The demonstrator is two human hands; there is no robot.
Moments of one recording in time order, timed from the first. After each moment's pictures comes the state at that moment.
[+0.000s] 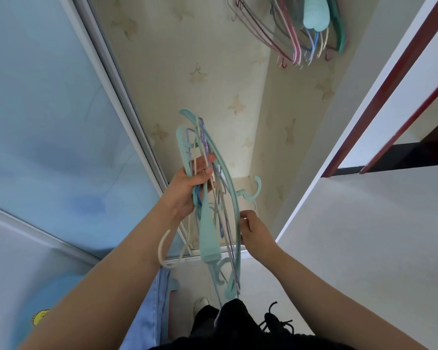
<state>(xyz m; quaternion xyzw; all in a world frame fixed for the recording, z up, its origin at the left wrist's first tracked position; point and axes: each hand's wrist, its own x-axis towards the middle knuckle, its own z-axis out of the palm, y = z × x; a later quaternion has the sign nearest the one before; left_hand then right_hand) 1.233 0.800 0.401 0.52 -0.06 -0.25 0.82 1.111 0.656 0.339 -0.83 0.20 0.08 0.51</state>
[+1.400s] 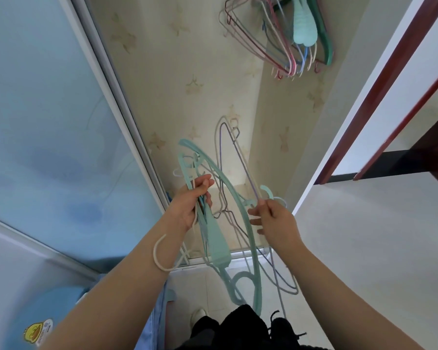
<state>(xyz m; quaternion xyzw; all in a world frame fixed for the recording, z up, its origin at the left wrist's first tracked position) 1.227 0.789 0.378 0.50 0.09 -0.27 0.82 1.095 0.635 0.394 -0.81 0.25 -0.05 0.53</state>
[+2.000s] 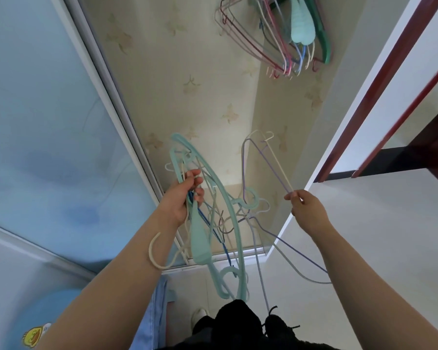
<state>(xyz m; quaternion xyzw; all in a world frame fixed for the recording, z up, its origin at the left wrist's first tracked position) 1.245 0.799 0.381 0.46 0.10 -0.27 0.84 1.108 0.546 0.366 -0.84 0.31 -0.08 0.43</state>
